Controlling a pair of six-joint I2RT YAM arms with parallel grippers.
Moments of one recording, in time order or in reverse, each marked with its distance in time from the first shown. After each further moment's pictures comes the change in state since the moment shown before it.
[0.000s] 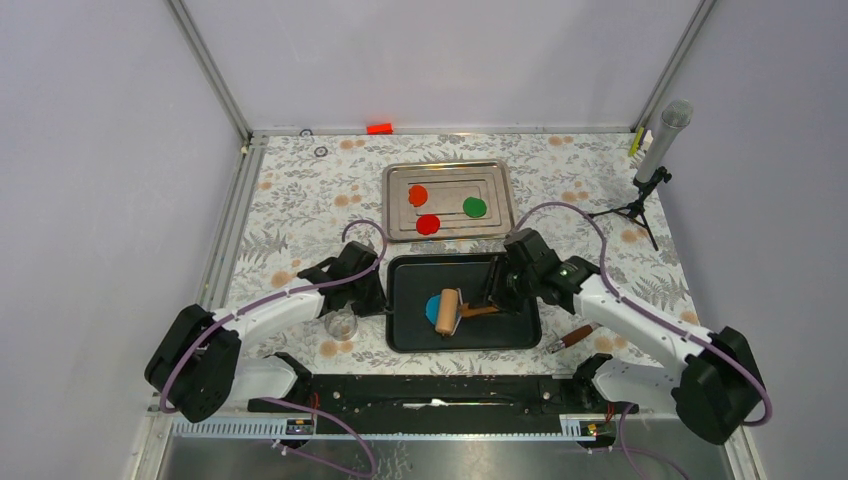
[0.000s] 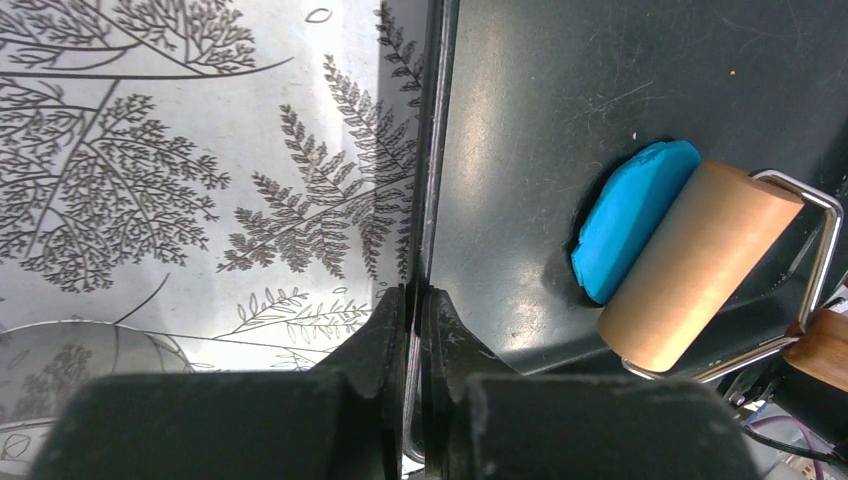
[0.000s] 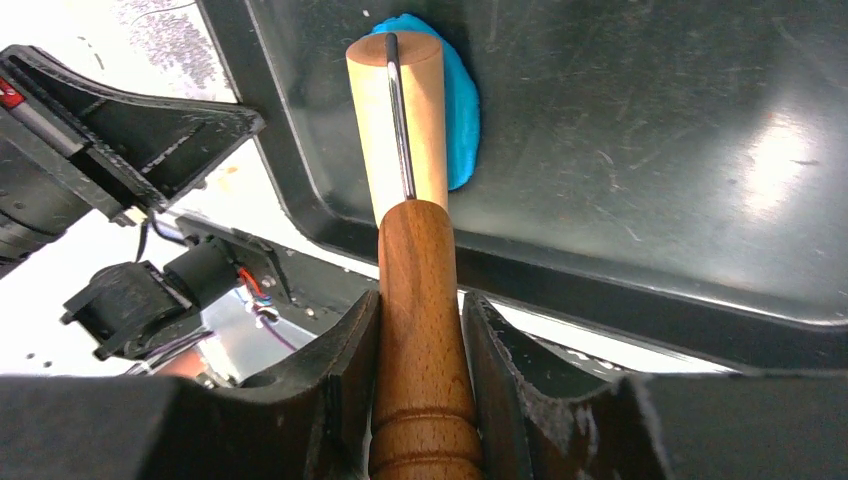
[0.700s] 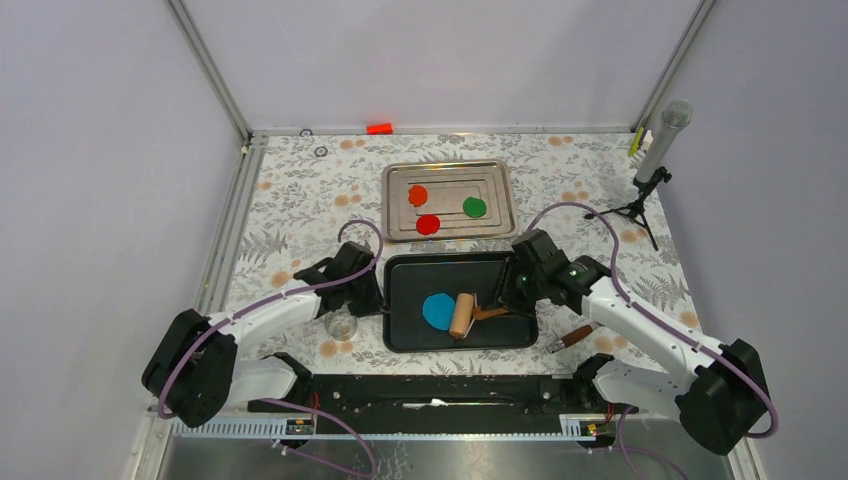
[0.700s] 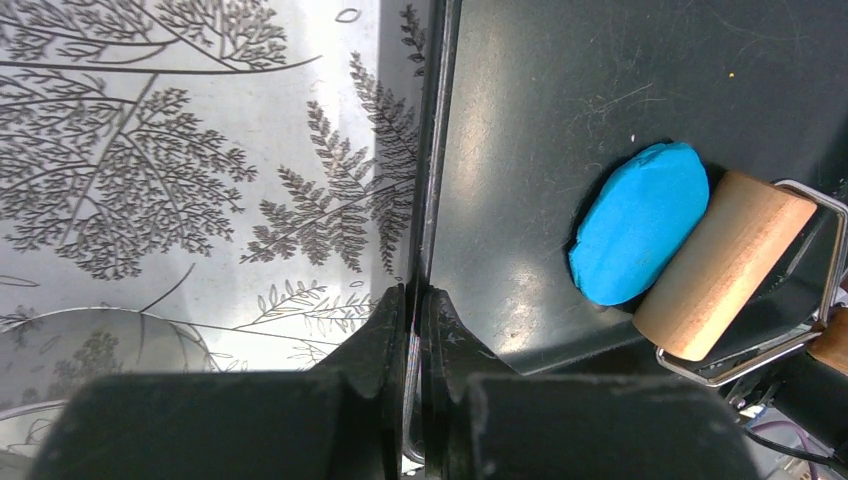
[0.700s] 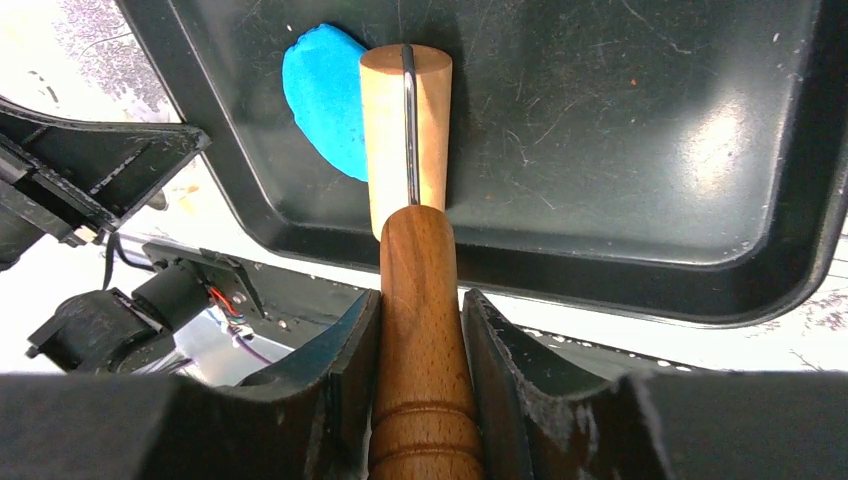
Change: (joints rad) left arm 0.021 -0.028 -0.008 -0.021 -0.003 0.004; right arm -0.032 -0.033 0.028 -0.118 0.055 -0.013
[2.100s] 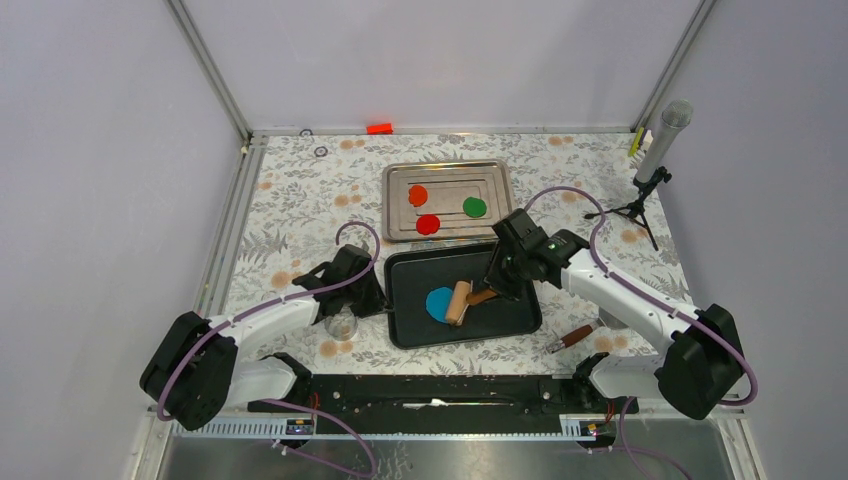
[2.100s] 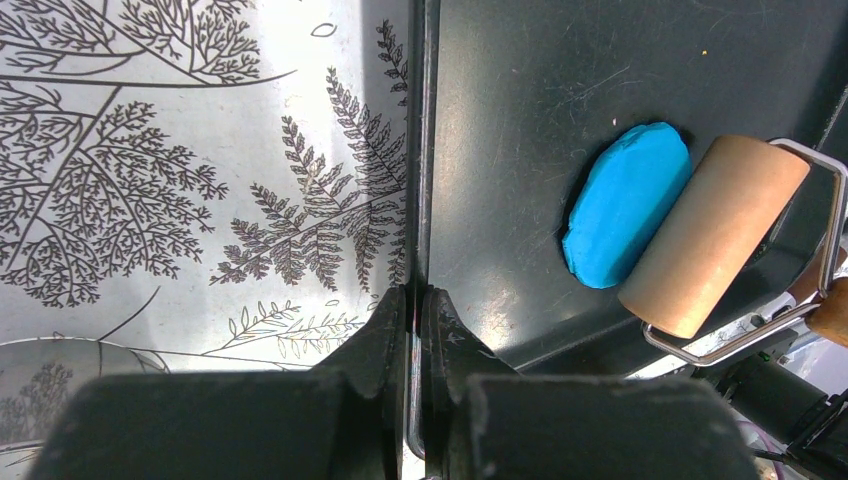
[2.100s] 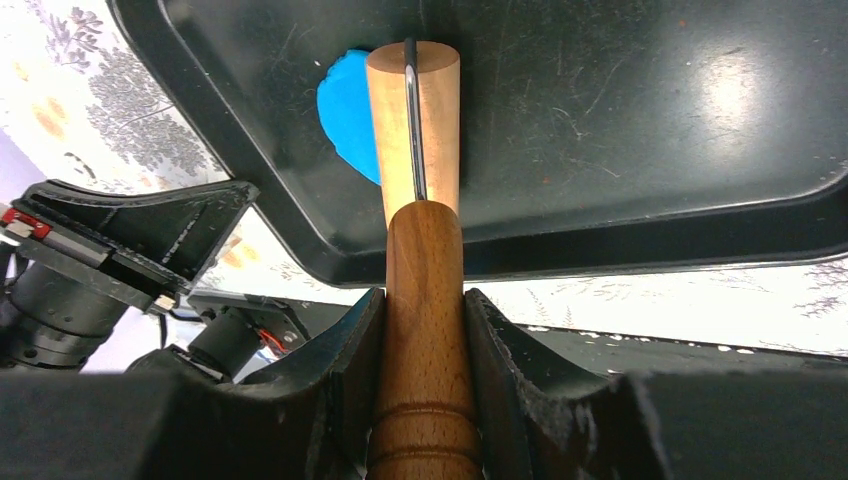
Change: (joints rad) left arm 0.000 -0.014 -0.059 0.108 0.021 -0.050; right arm 0.030 0.194 0.224 -0.071 0.059 0.132
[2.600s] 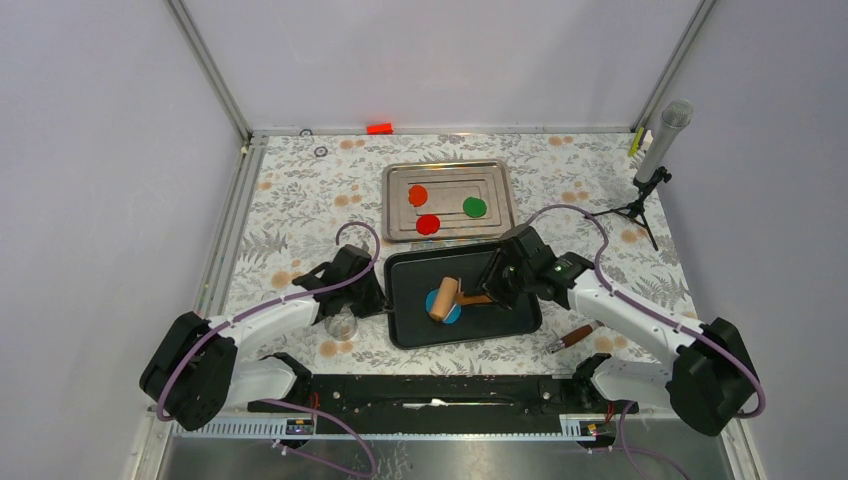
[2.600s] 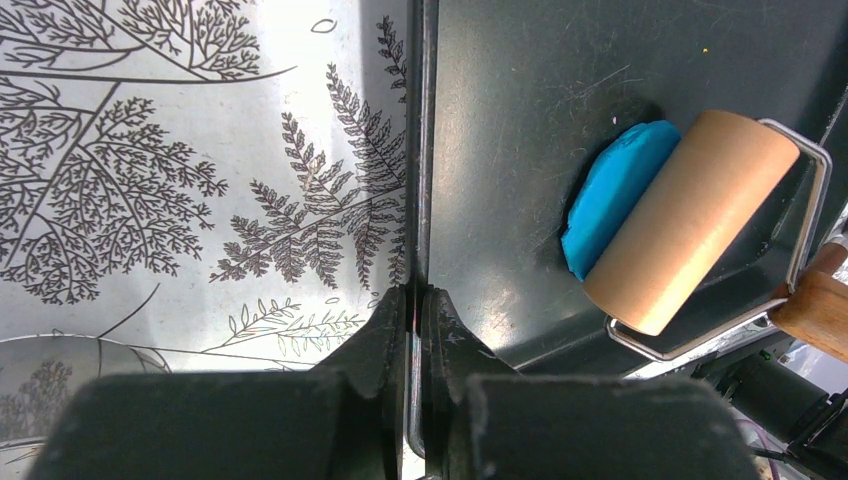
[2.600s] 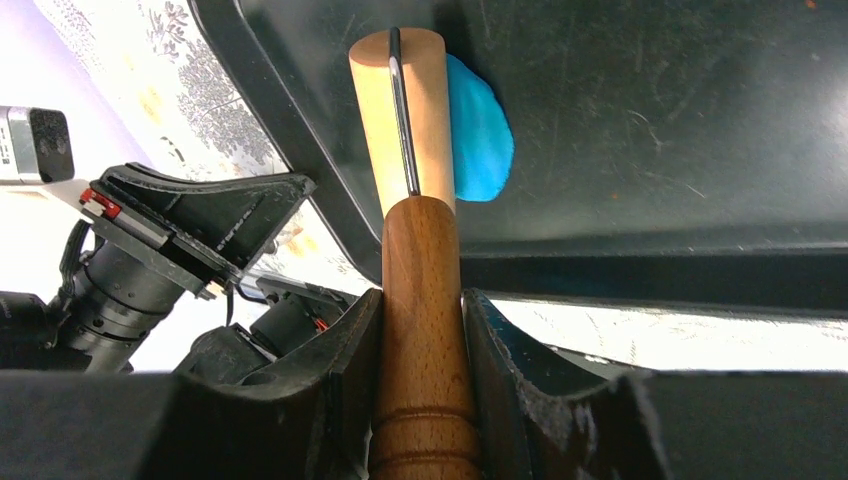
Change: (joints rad) left arm -0.001 -0.003 0.000 -0.004 0.000 0.000; right arm 0.002 -0.071 -0.199 0.276 -0.080 0.105
